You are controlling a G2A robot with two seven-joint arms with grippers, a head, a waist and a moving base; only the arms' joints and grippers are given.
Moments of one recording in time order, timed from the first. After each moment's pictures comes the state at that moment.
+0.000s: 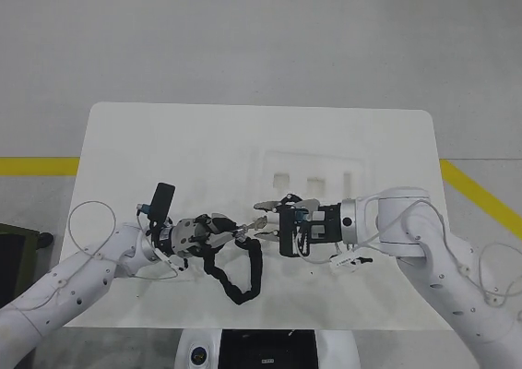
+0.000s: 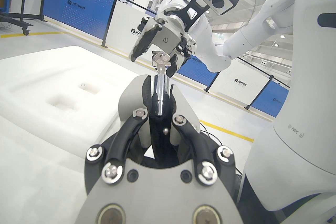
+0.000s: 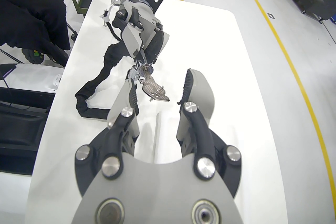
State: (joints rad) left arm 0.88 -0.70 -0.49 -1.44 0.89 -1.01 0.81; right arm -0.97 -1.04 0.99 -1.92 -1.09 -0.93 0.43
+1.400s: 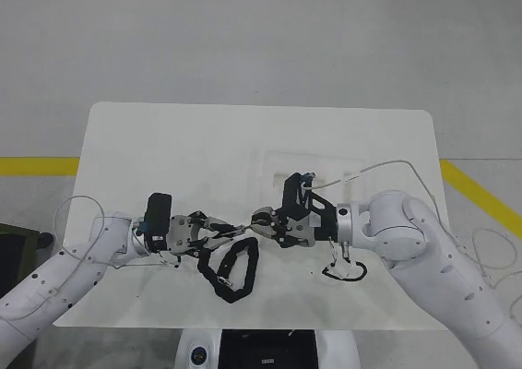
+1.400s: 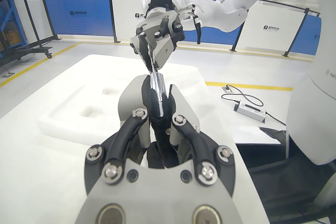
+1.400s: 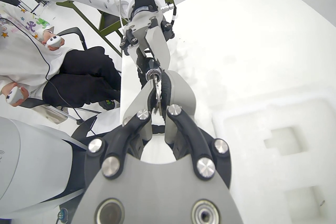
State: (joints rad) left arm 0.97 -0.67 -0.71 -1.53 1.31 -0.88 0.88; right arm -0.97 -1.03 0.94 -1.82 -0.42 -0.65 0.73
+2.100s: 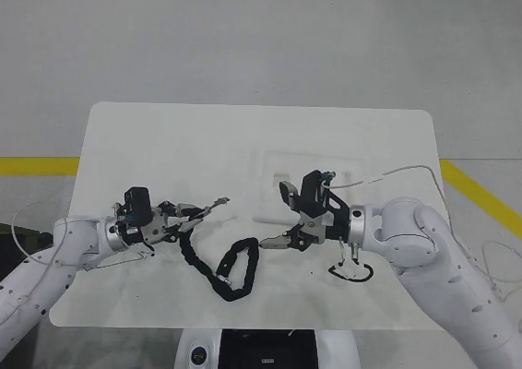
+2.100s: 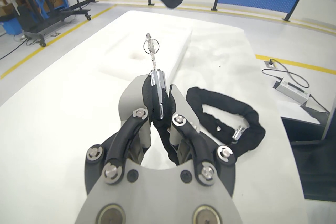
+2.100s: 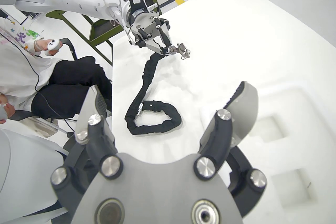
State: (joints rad) left arm 1.13 -0.61 -0.94 -1.47 1.29 -0.78 0.64; right arm -1.09 -1.01 1.04 -1.86 -0.52 -0.65 0.62
